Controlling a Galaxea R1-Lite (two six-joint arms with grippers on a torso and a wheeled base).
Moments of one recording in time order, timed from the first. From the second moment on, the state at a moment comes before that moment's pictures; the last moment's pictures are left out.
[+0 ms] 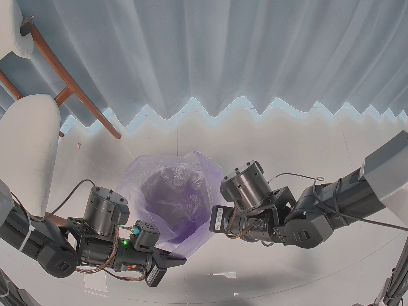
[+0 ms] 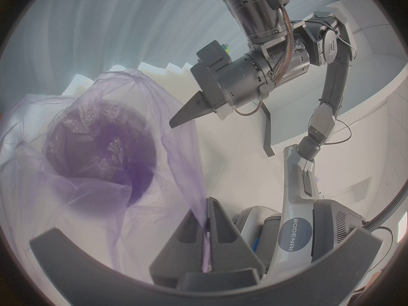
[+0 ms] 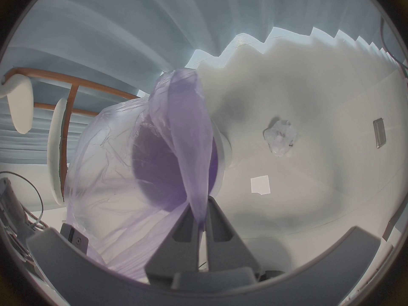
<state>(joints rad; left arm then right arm) -0.59 1.73 -0.49 -0.50 -0.45 0.17 0.70 2.05 -1.14 -0.11 -0.21 0.76</state>
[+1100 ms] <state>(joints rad) -0.60 1.63 -0.46 -0.52 -0.45 0.06 0.70 2.00 -1.06 -0.12 -0.21 0.77</state>
